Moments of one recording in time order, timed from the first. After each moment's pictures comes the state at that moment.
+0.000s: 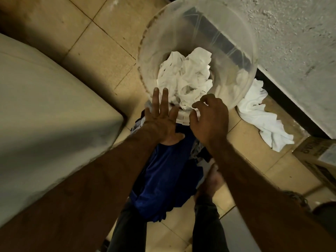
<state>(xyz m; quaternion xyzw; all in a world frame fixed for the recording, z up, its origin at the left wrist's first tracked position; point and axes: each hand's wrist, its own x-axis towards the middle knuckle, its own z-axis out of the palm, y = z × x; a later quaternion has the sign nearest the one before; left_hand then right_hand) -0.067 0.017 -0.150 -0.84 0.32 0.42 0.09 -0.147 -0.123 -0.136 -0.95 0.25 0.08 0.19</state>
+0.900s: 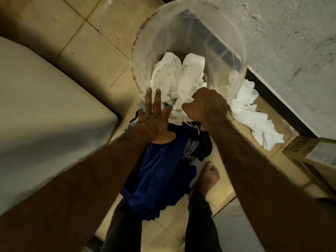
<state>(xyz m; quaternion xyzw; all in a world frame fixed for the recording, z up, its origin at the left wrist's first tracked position) -0.059 0.010 -0.135 -0.82 0.31 0.47 0.11 -0.100 -0.151 -0.106 -0.88 0.33 0.27 0.21</state>
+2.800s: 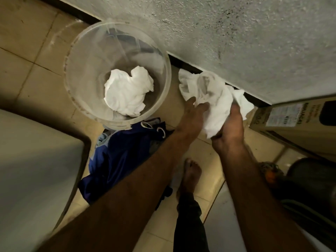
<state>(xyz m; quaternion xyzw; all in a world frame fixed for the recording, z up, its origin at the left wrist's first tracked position) -0.214 -0.195 -0.062 -0.63 -0.08 0.57 -0.52 -0.292 -0.251 -0.067 -0.24 0.62 -0.21 0.71</state>
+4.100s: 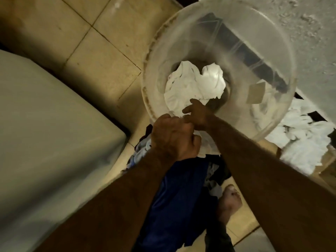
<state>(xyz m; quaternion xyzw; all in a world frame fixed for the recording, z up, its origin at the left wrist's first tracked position) -0.028 -0.003 -0.177 -0.90 0.40 0.14 -0.07 -0.033 -0.138 -0.276 -0.79 0.24 0.38 0.42</state>
